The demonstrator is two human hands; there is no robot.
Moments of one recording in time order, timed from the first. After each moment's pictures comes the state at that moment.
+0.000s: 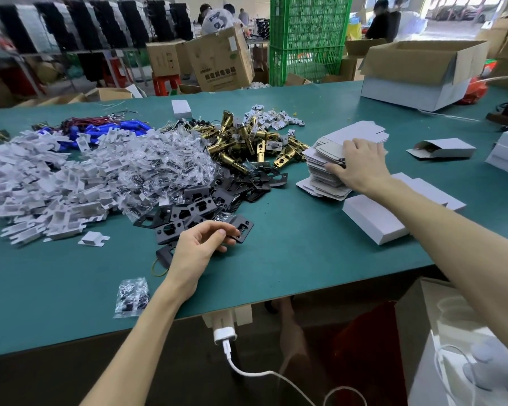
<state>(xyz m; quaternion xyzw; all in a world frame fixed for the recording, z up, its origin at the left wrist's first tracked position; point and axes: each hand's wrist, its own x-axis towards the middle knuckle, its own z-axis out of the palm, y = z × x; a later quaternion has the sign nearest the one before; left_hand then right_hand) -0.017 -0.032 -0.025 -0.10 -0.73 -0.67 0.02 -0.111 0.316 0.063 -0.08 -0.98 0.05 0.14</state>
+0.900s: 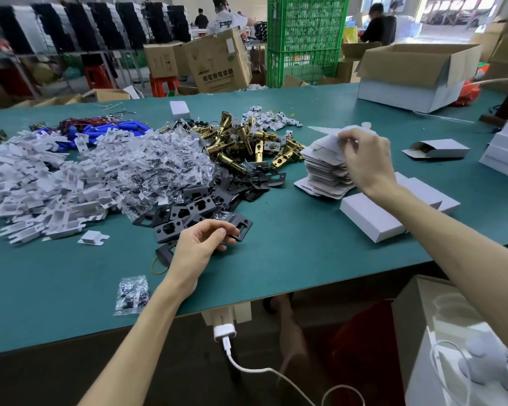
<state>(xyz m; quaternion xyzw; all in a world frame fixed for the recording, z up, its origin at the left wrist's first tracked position) -0.018 -0.031 -0.027 -0.10 -0.72 -0.68 0.01 -0.072 0.299 0.083 -0.03 -0.90 0.28 0.34</state>
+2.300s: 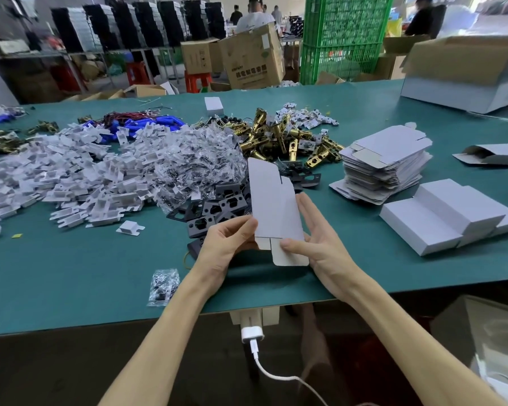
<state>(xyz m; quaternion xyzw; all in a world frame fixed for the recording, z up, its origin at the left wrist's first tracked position) -0.009 -0.034 -0.012 -0.07 -0.63 -0.77 -0.04 0.003 0.170 -0.016 0.11 -0.65 0.75 -0.04</state>
